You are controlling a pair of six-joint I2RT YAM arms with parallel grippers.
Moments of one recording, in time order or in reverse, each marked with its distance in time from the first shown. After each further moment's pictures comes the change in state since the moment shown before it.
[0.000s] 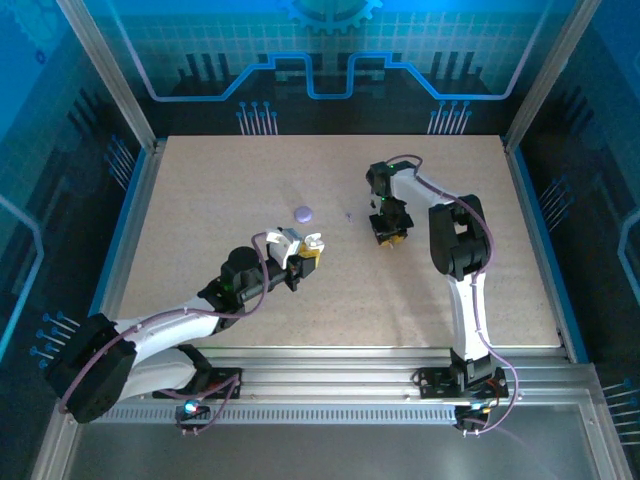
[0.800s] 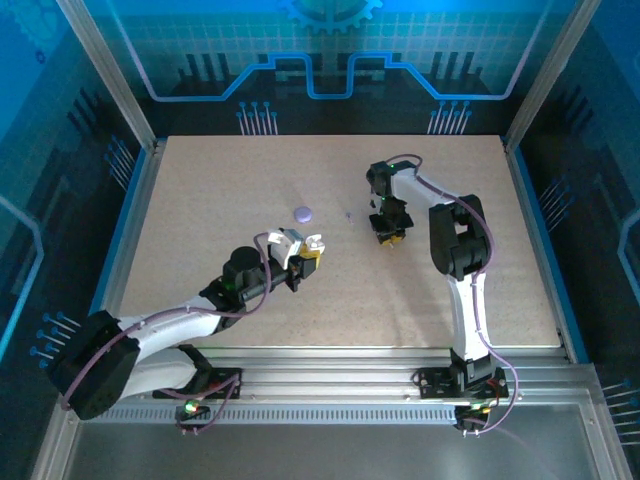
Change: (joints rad) left arm 0.000 0.027 0.002 0.001 0.000 0.000; right arm -0.001 -0.010 -0.004 0.008 -0.010 -0.002
